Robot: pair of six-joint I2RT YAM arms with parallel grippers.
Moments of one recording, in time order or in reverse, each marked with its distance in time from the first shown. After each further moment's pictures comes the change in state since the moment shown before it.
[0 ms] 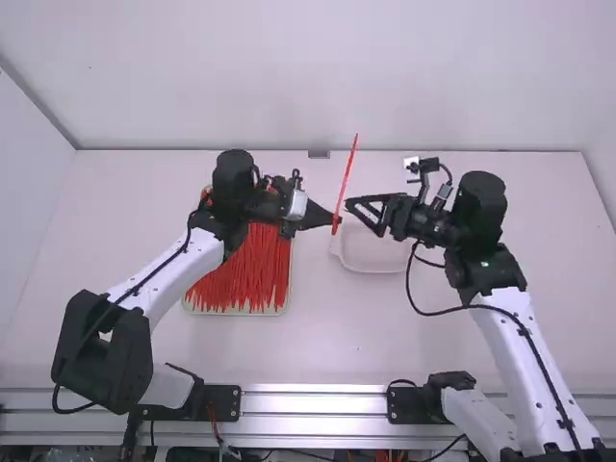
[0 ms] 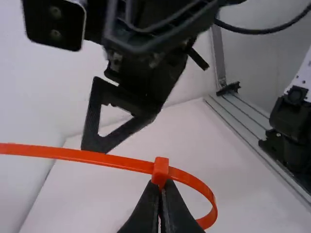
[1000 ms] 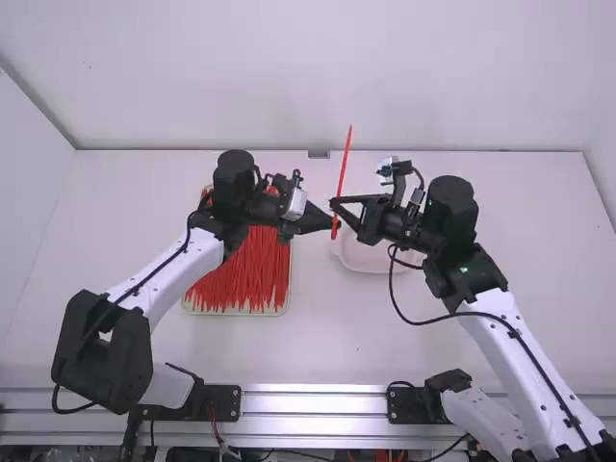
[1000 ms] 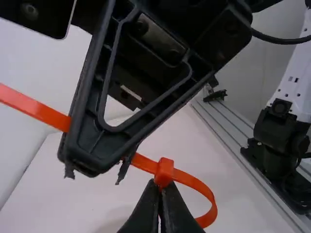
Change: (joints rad) left arm 0.000 0.000 0.000 -0.036 0.041 -0.050; right arm 0.195 0.000 0.000 0.051 0.229 -0.020
